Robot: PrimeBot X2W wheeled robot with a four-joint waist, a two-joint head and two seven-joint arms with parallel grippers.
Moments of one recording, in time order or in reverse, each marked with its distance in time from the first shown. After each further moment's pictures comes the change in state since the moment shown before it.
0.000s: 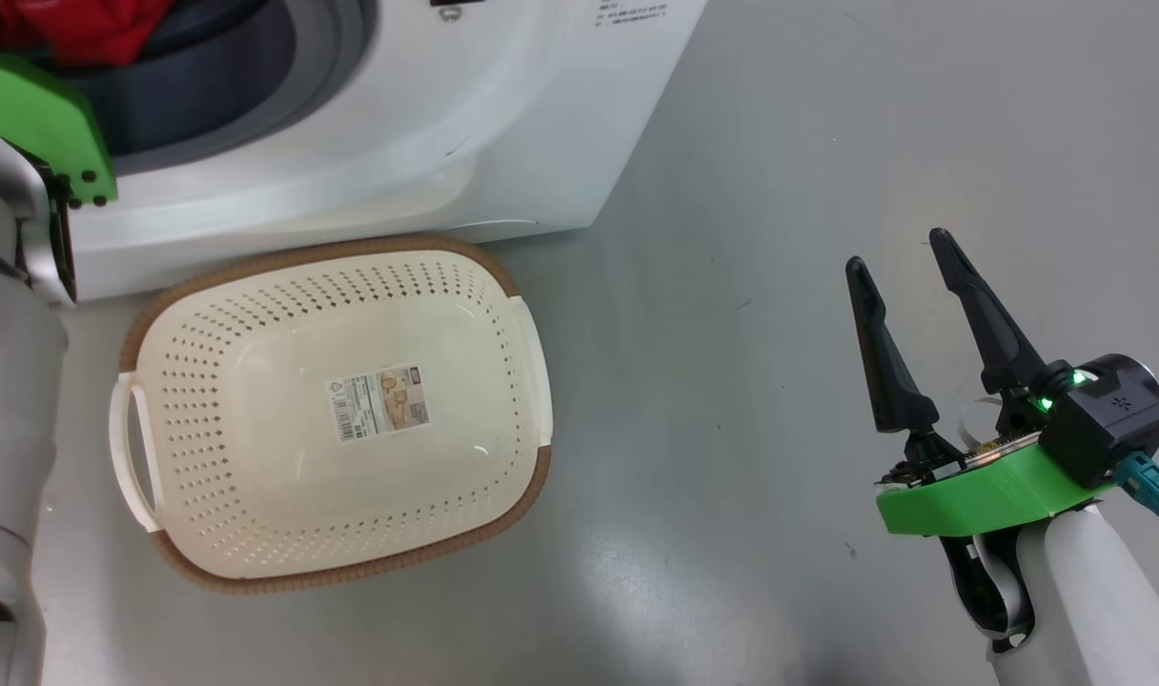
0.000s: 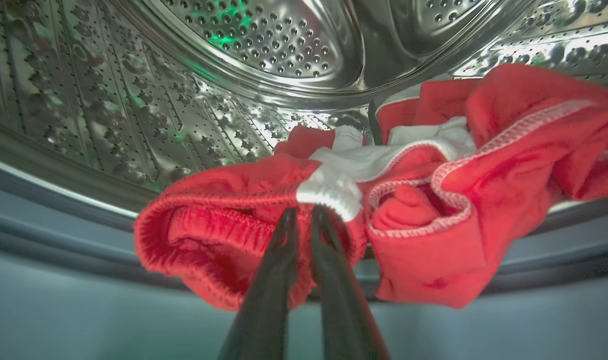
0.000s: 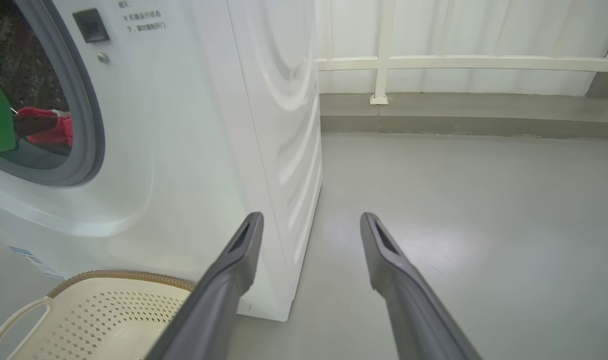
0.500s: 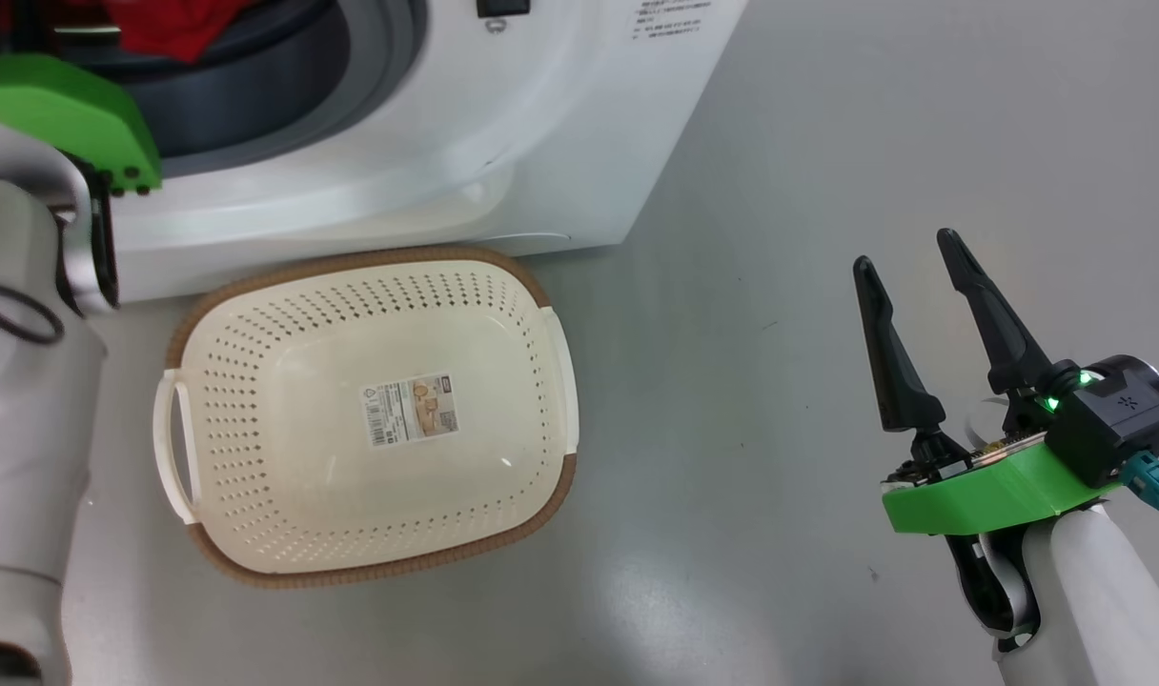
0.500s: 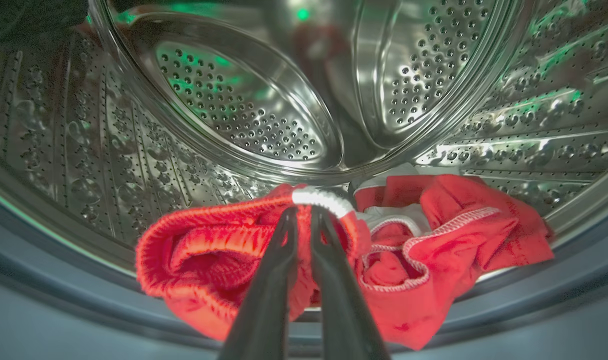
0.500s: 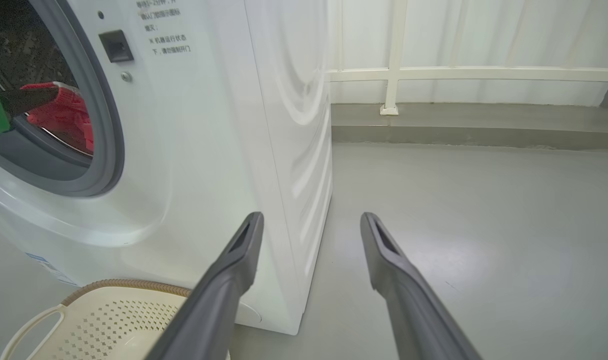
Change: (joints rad) left arm 0.103 0.001 0.017 -0.263 -0.005 0.000 -0.067; right arm 0.001 -0.004 -0.008 0.003 0.000 0.000 0.000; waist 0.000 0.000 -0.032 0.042
